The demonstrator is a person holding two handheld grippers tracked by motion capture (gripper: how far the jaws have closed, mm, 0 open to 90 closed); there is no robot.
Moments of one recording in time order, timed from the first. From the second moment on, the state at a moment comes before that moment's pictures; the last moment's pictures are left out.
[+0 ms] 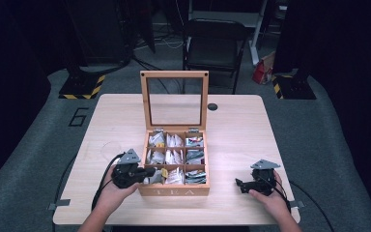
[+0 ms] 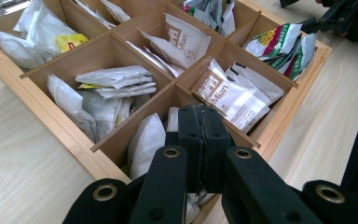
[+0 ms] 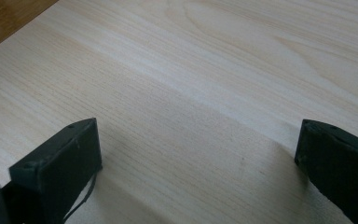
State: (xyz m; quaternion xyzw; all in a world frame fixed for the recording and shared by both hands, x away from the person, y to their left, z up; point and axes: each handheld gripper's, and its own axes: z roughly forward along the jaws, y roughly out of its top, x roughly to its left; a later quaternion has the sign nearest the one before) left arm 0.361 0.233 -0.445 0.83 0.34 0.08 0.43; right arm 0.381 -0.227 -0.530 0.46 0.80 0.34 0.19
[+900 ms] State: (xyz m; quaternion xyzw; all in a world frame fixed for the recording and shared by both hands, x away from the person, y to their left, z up) left arm 0.359 0.241 -0.430 0.82 0.34 0.11 0.45; right arm 0.381 -0.227 -0.530 0.46 0.80 0.34 0.19
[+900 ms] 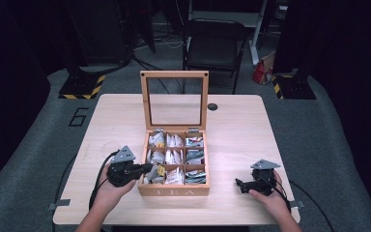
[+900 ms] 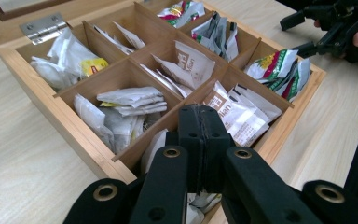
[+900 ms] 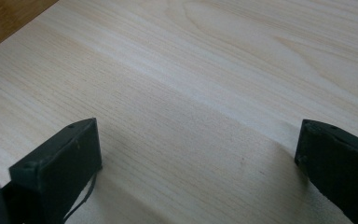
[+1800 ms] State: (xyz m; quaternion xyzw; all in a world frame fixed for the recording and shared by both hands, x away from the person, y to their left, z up) left arm 0.362 0.250 -0.395 0.80 0.34 0.15 0.47; right arm 0.381 -0.227 -0.530 0.46 0.80 0.34 0.19
